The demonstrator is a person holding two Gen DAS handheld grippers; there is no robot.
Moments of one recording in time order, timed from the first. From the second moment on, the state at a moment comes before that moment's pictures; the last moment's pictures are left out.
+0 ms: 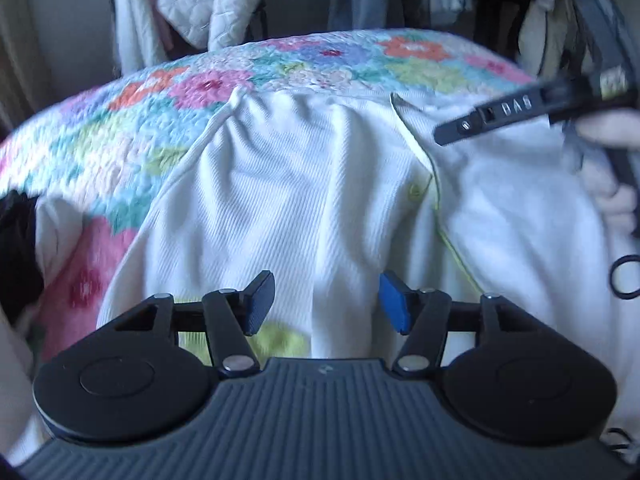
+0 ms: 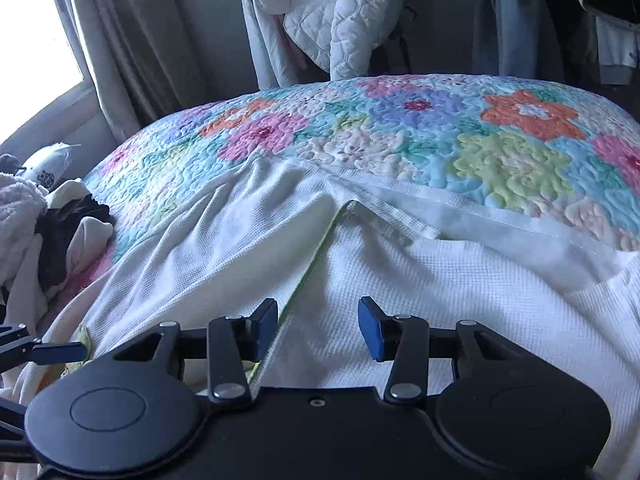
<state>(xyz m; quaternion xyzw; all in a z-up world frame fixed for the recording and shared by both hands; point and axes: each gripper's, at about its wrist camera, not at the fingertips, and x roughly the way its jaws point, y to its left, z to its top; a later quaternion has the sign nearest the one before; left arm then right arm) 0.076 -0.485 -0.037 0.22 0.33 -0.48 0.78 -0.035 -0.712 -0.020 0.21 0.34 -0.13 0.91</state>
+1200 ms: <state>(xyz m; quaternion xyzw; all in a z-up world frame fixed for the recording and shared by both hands) 0.088 -0.448 -0.052 0.04 0.43 -0.49 0.76 0.054 -0.724 0.000 -0.01 0.31 -0.12 0.94</state>
